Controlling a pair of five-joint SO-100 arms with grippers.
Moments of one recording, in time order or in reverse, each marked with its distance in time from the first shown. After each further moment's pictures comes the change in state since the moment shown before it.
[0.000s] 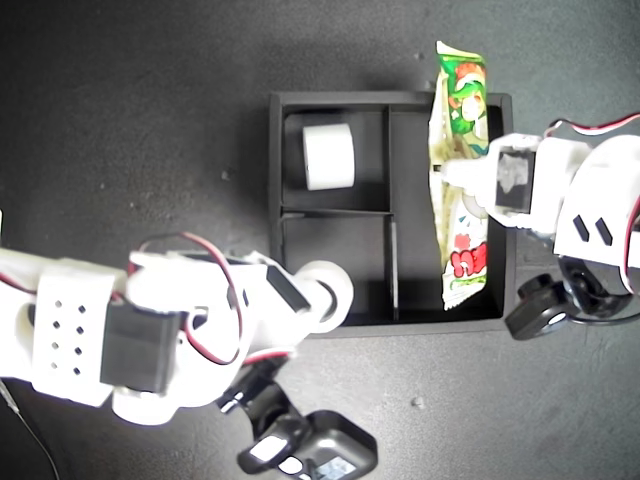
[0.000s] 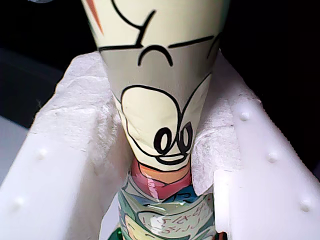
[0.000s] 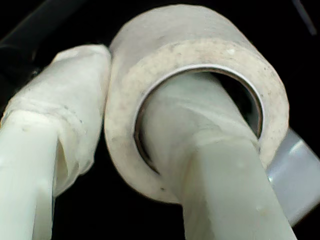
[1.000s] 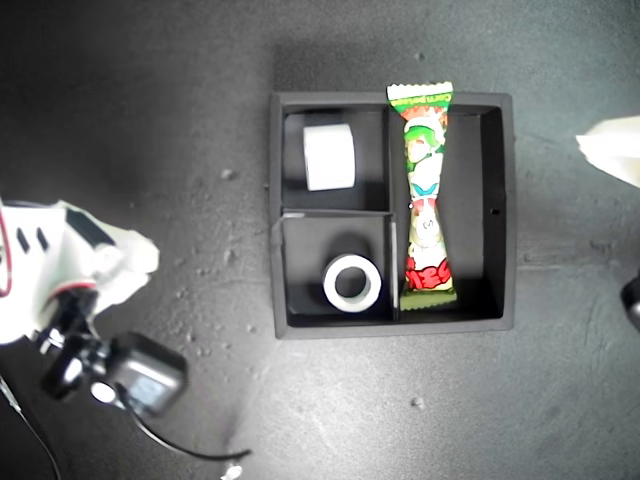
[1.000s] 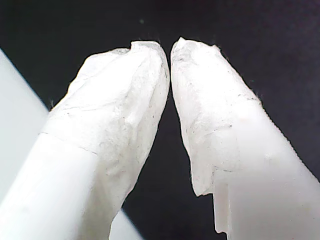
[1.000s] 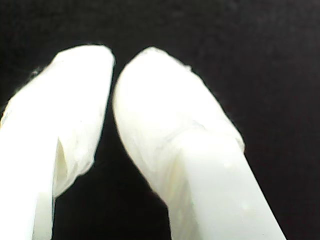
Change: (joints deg) arm 0 -5.0 63.7 68.4 -1.3 -9.2; arm 1 6.3 44.1 25.0 14.9 39.0
